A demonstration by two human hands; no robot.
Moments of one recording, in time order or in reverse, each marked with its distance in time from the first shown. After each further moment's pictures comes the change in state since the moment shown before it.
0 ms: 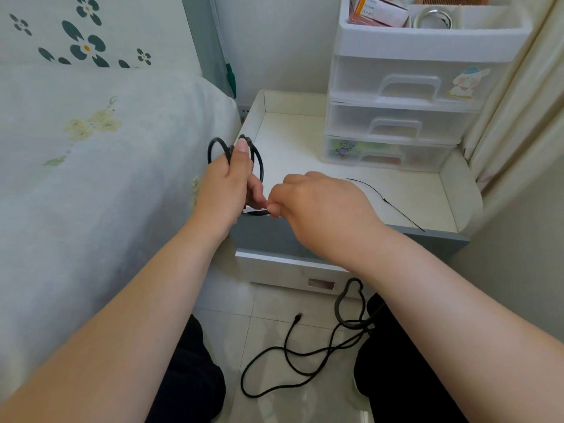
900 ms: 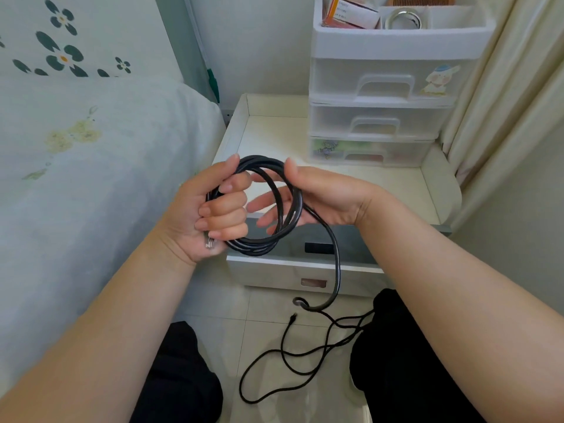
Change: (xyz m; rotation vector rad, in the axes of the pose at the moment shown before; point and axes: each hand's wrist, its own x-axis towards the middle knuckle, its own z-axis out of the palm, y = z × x) left_hand -0.005 0.003 -0.025 -1.031 -1.028 -0.532; right_hand 0.027 0.062 0.023 1.620 -0.612 0.186
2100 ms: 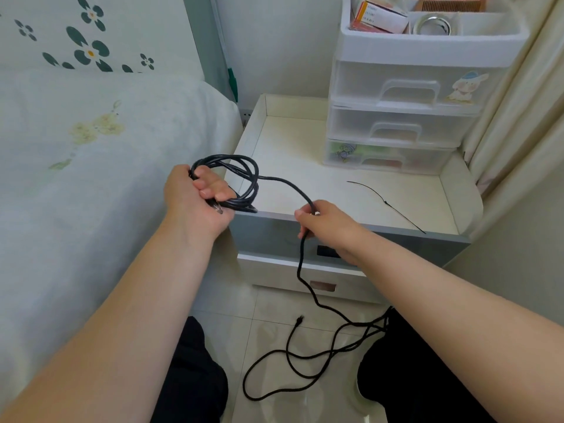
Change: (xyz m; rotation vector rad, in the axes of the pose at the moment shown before) left_hand 0.001 0.013 -0.012 -0.399 0.875 0.617; right_hand 0.016 0.057 0.015 -0.342 0.684 0.150
